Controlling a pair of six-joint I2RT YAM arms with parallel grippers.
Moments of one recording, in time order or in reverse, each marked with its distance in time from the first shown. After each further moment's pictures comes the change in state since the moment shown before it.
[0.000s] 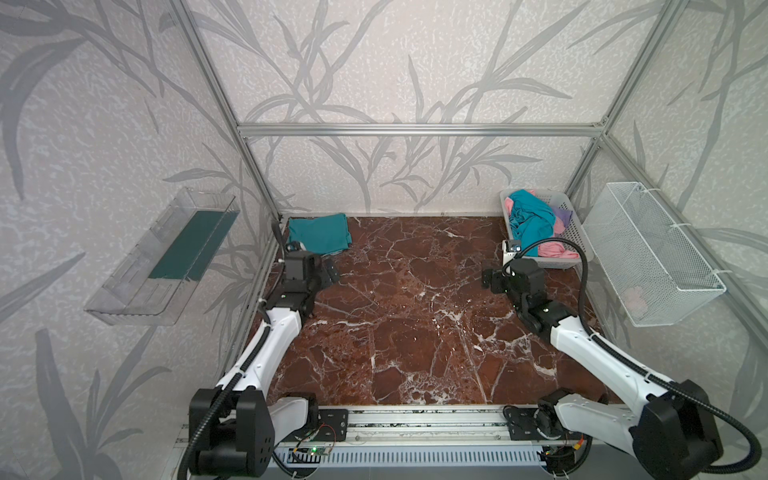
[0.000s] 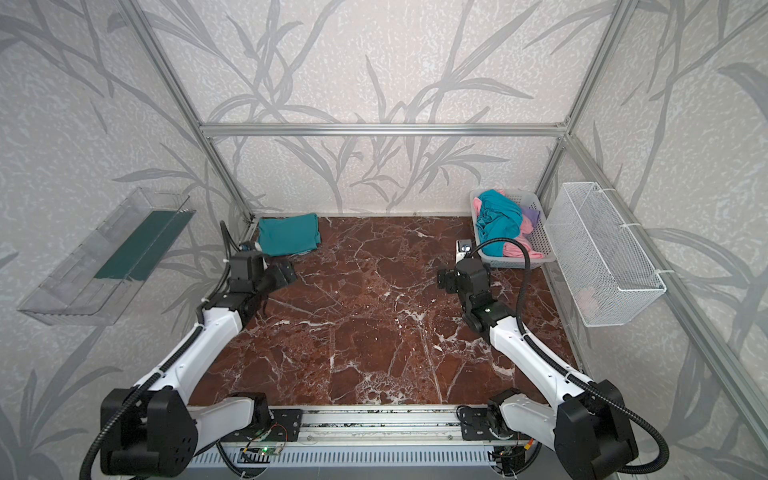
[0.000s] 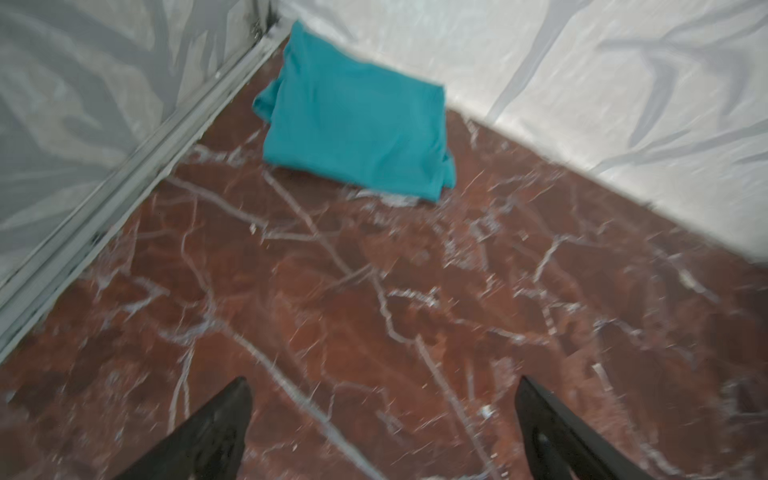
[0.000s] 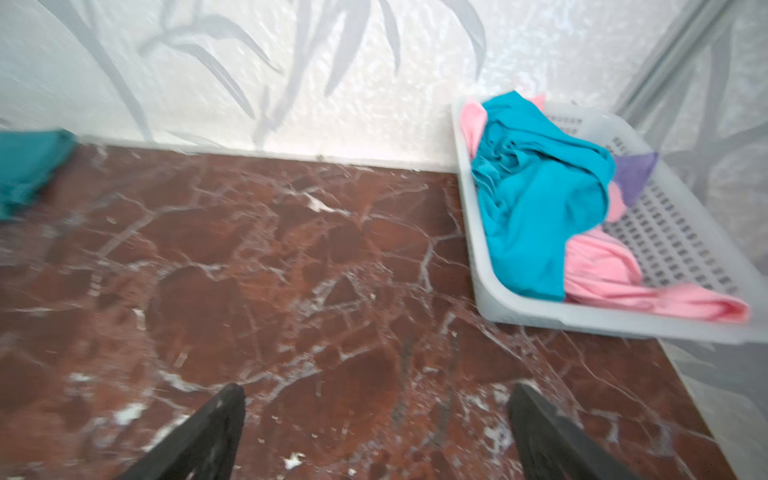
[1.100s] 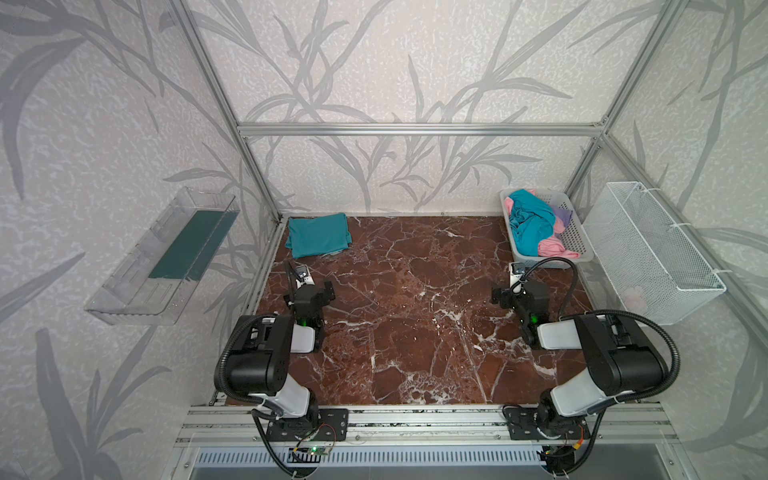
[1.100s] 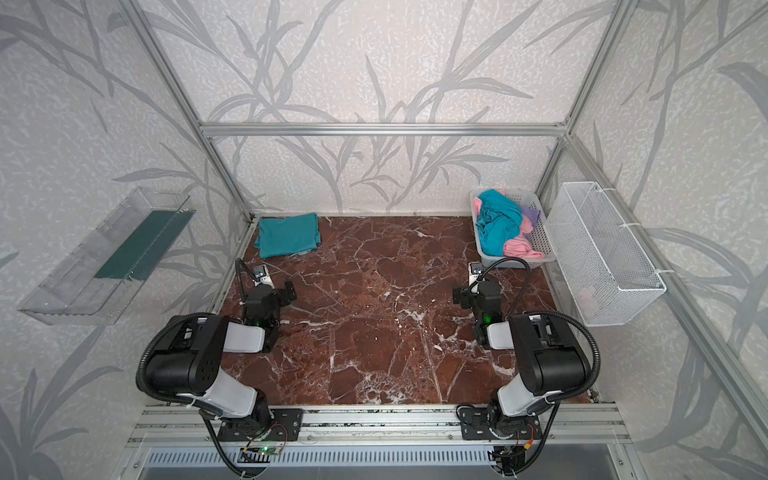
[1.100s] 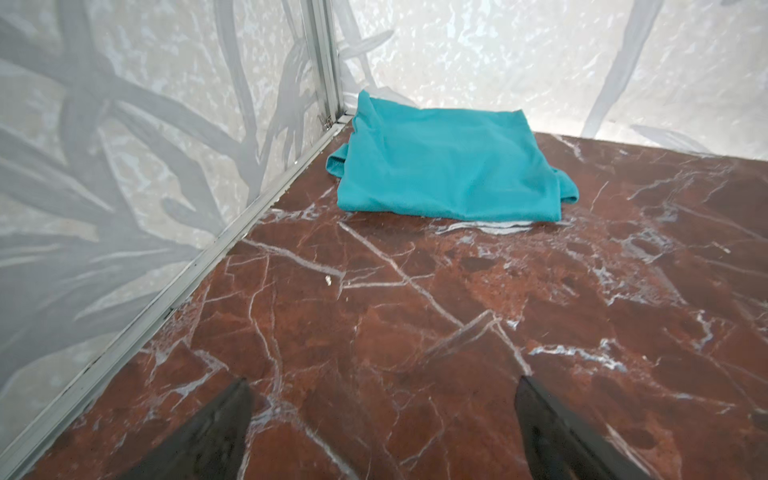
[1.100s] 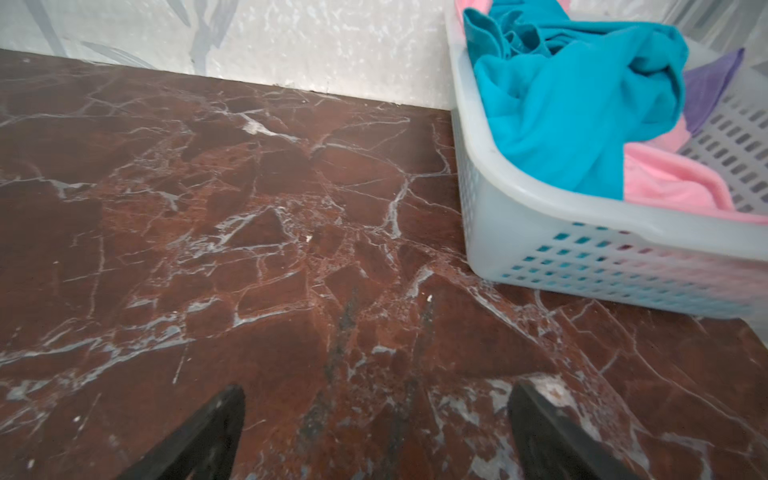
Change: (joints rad) left arm 0.045 0.446 -0.314 1.080 -0.169 0.296; right arm -0.302 0.433 -0.248 0.755 -0.367 -0.118
